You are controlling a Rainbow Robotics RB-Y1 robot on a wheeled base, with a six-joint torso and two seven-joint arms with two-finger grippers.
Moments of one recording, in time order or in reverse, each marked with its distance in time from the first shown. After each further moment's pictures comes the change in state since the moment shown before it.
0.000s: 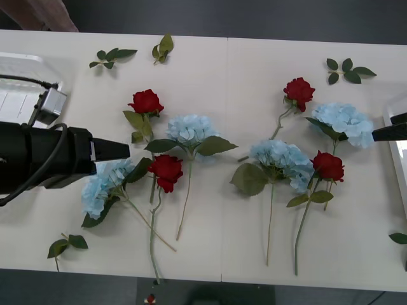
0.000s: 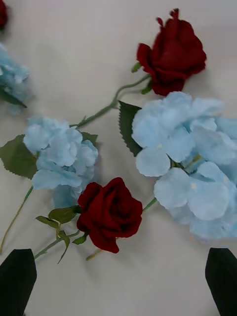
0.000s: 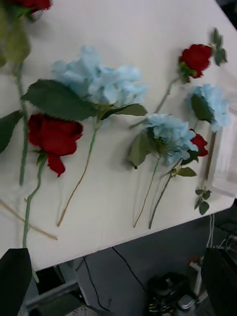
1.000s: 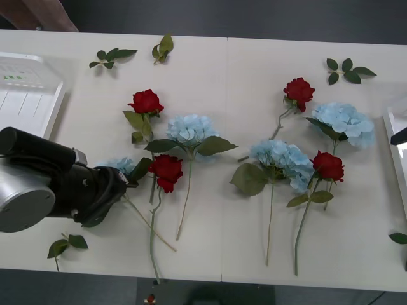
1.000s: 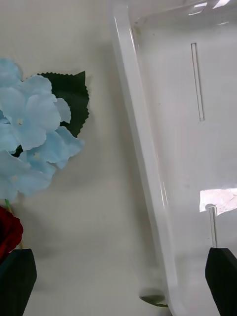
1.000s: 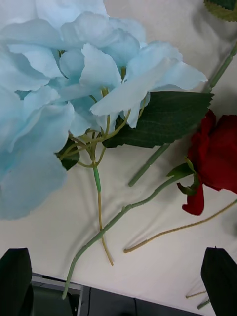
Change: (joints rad) right arm 0.000 0.049 0.061 -0.068 0.610 -0.028 -0.753; left arm -0.092 -0.027 -0.470 0.234 -0.529 0.005 0.518
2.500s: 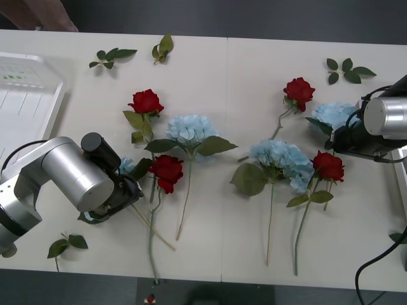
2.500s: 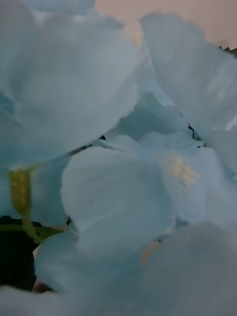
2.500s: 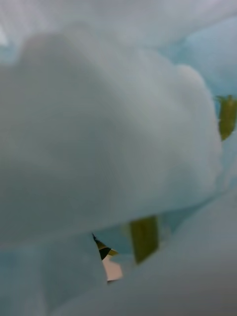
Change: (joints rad) right arm -0.081 0.288 0.206 0.127 0.345 -0.246 -0.159; left arm -0.251 -0.107 -0.294 0.410 -0.166 0.024 -0.029
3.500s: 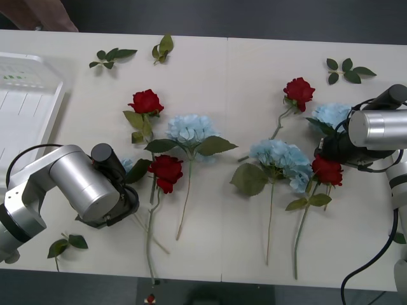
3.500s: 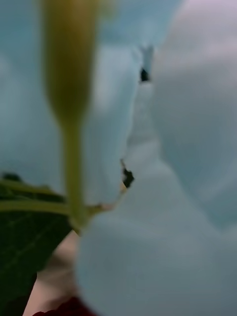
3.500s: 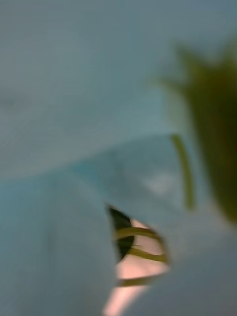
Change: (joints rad) right arm 0.030 0.070 0.000 0.013 0.052 -0.047 -0.057; left arm 0.000 0.000 -0.061 0.003 -0.037 0.045 -0.043
